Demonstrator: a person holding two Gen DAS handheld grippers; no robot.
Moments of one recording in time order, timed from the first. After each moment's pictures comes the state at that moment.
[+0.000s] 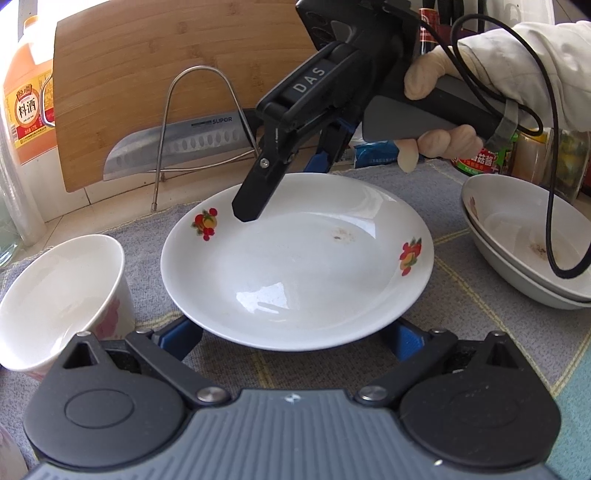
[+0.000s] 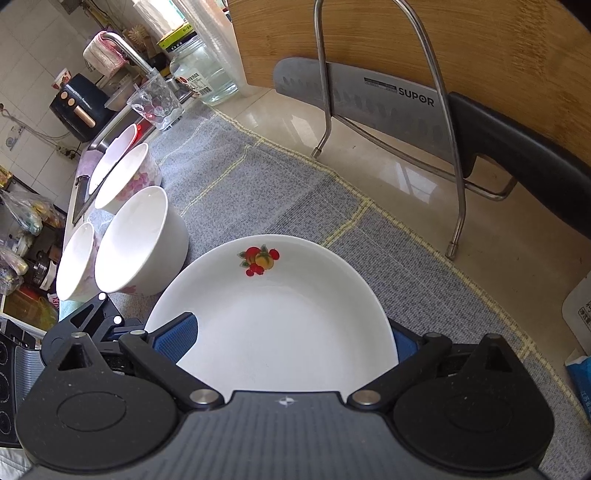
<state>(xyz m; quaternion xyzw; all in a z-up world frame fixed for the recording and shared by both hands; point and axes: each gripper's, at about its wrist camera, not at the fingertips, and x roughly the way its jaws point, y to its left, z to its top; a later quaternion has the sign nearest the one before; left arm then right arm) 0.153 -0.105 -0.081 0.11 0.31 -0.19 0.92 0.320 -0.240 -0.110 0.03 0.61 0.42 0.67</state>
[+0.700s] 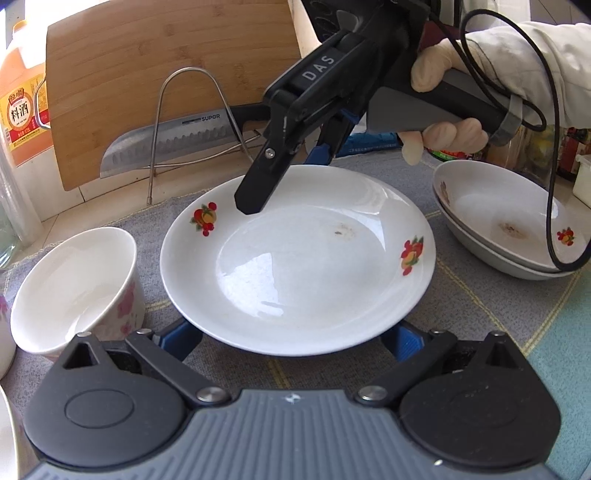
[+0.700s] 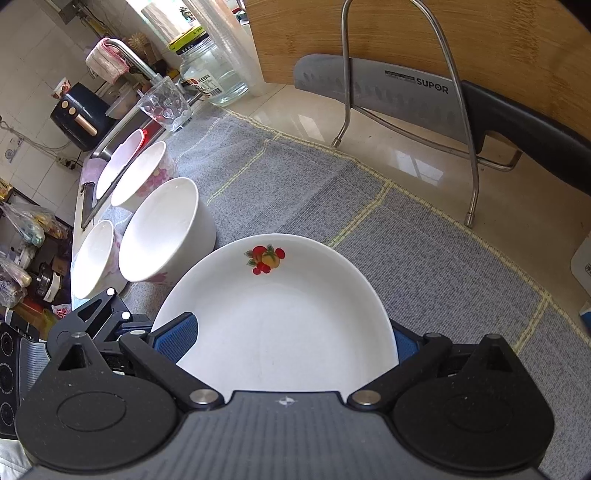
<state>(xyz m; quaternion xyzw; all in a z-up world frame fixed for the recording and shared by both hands) 0.137 -0.092 -0.068 0.12 0.33 -0.22 0.91 0.289 -0.238 -0.093 0.05 0.61 0.41 0.68</state>
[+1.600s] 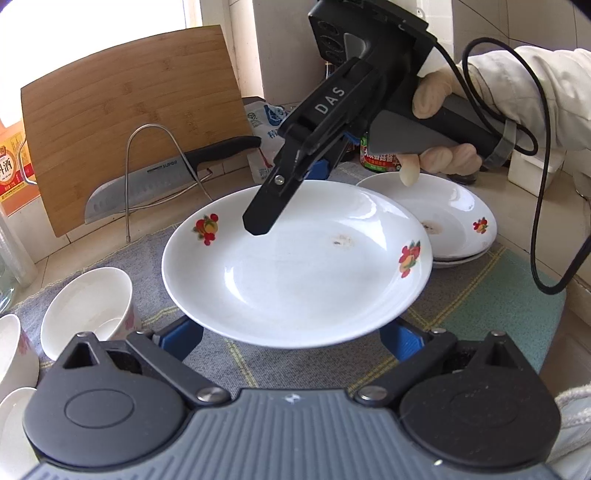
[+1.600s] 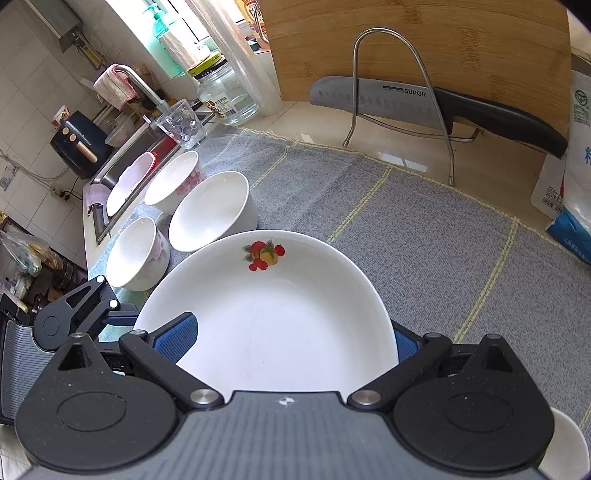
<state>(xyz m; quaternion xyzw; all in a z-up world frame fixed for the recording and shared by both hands) 0.081 -0.094 -0.021 0.16 0.31 -0.29 0.89 0.213 -0.265 -0.039 0.07 0.58 0.37 0.72</state>
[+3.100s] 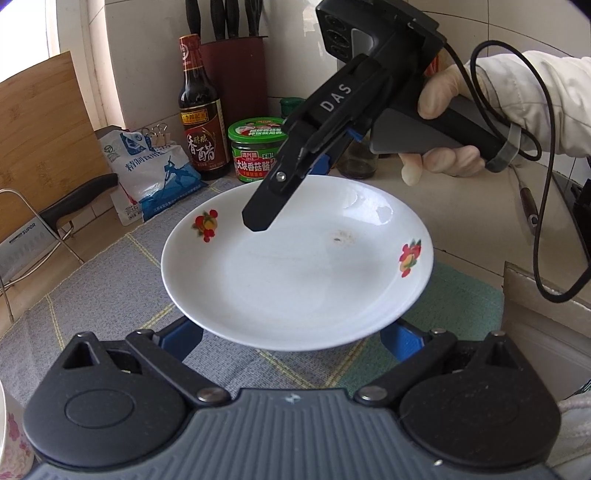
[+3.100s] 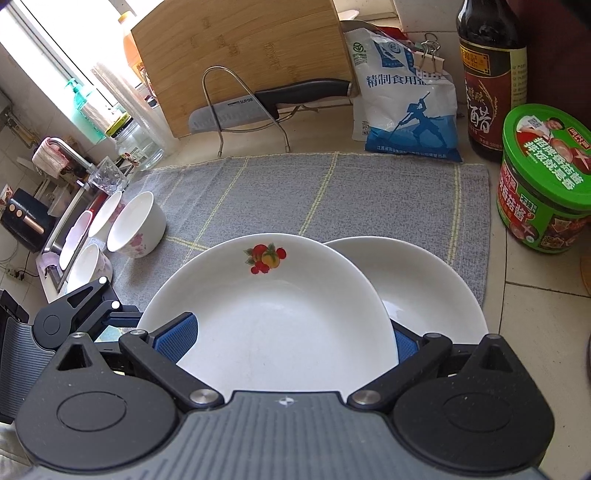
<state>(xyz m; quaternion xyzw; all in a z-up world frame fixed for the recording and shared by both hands) 0.089 -0.189 -0.029 0.20 0.30 -0.44 0.82 0.143 -0.401 -0.037 0.14 0.57 0.23 0.78</state>
